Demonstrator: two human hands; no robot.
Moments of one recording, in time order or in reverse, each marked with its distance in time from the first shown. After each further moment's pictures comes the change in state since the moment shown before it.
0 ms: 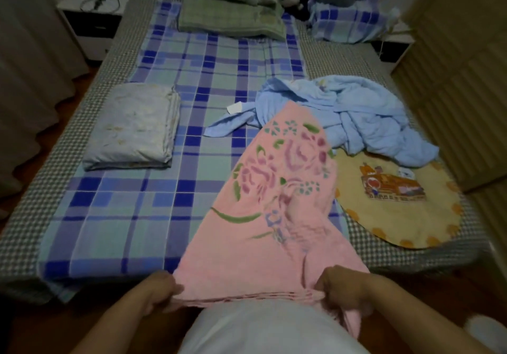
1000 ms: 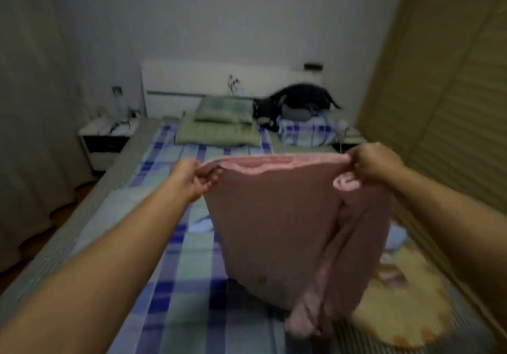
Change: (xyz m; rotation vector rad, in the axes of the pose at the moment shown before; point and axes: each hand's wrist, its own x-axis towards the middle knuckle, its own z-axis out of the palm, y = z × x) left_hand -0.226 0.401 -0.046 -0.877 -0.245 0.790; right_hand -0.235 0.007 -0.323 -0.283 1.310 0.302
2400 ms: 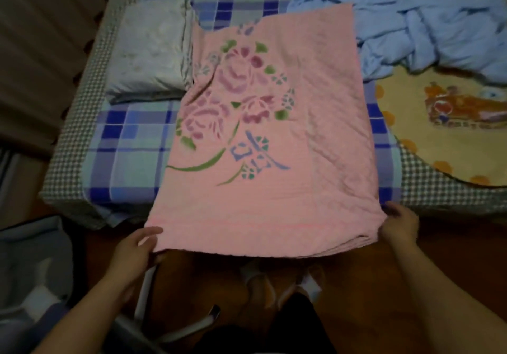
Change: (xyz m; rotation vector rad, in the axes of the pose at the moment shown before) left_hand -0.236 -0.313 -0.382 0.725 0.684 -0.361; right_hand -0.332 -0.070 0.467 0.877 -0.369 0.948
